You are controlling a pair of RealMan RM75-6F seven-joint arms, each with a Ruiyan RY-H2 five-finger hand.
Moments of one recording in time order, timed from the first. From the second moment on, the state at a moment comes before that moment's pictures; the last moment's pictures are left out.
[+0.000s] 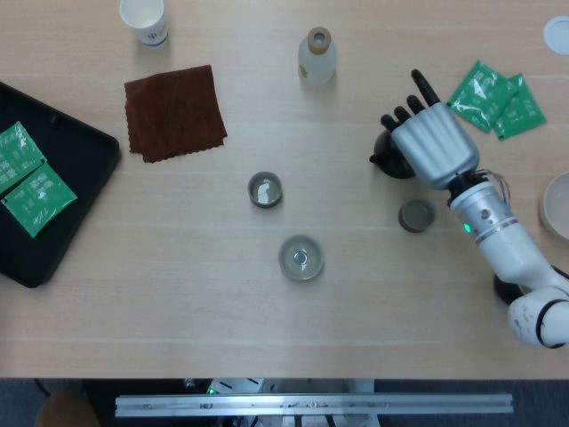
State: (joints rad) left arm 0.04 -1.06 -0.02 -1.55 1.52 1.60 -0.11; right arm 0.75 -1.58 0.13 -1.47 -1.09 1.01 -0.86
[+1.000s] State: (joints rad) left arm 0.04 -1.06 -0.02 -1.55 1.51 1.59 -0.09; right arm 0.84 -1.62 0.21 -1.35 -0.82 0.90 -0.76
